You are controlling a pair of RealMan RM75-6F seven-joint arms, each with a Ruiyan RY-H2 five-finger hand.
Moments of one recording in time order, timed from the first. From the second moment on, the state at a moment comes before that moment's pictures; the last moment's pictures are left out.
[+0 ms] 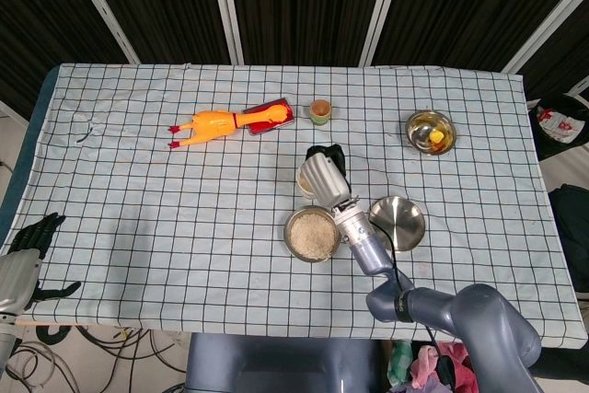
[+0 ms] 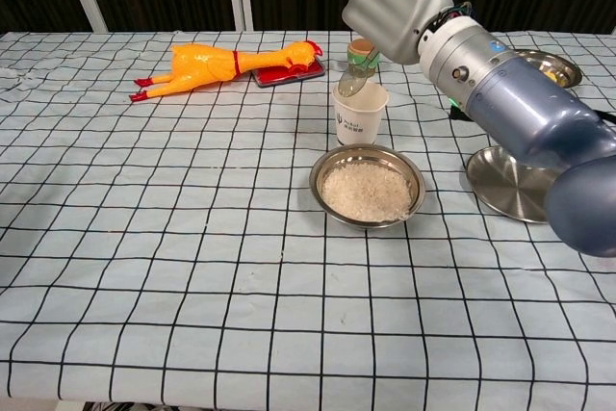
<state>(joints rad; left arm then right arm) -0.12 -1.07 -0.02 -1.73 1.37 1.32 -0.05 1.06 -1.85 0.07 -0.99 -1.13 1.30 -1.43</state>
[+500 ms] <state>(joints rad) -0.12 -1.08 -0.02 -1.72 1.37 1.33 -0.04 1.01 -1.82 0.19 -1.18 -1.07 1.34 -1.46</state>
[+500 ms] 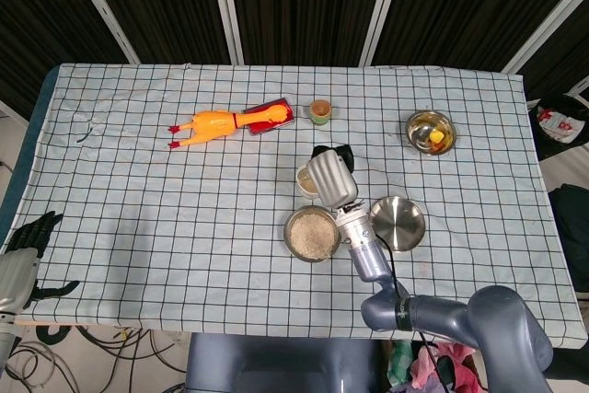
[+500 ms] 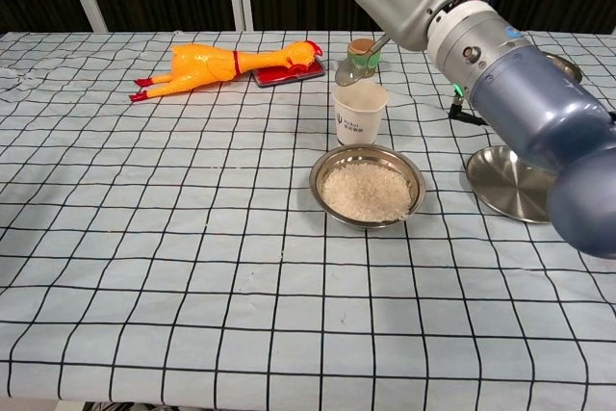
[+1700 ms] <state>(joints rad) -0.10 -1.09 0.00 -1.71 1.41 1.35 -0.03 0.61 -1.64 0.11 -1.51 -0.74 1.50 -1.32</state>
